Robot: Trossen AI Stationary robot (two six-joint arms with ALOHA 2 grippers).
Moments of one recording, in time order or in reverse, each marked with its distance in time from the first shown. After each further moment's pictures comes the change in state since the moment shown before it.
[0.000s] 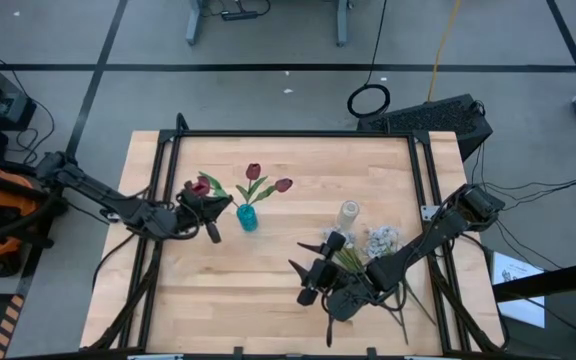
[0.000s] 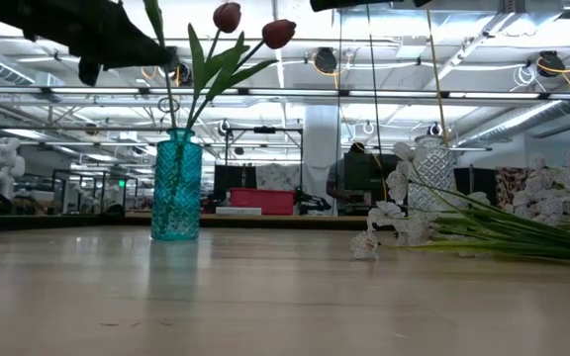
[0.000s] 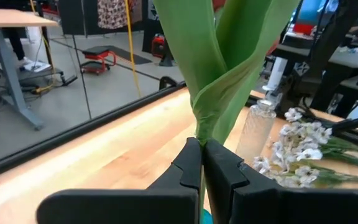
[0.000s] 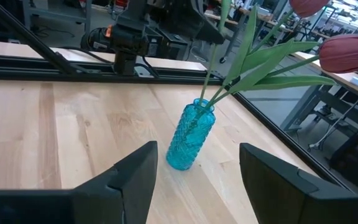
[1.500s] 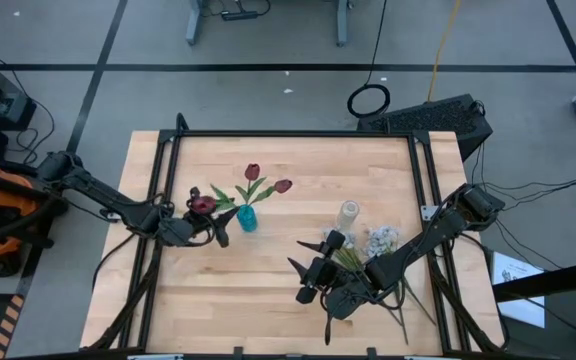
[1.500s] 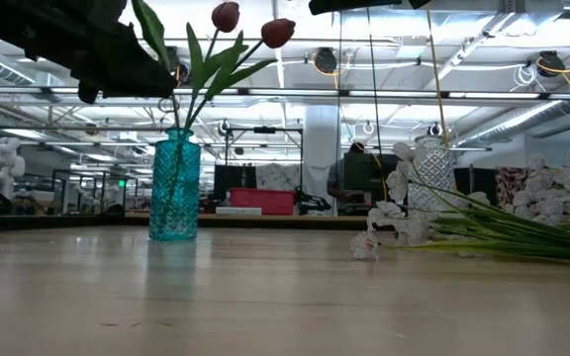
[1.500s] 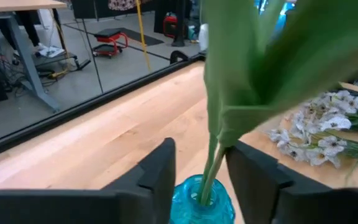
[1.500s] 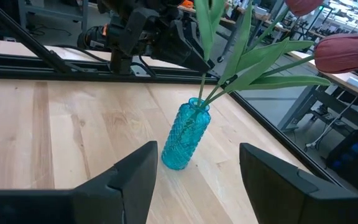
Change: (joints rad) left arm -0.003 0.143 0.000 -0.039 -0.022 -0.105; right arm -0.009 0.000 0.000 -0.001 0.000 -0.008
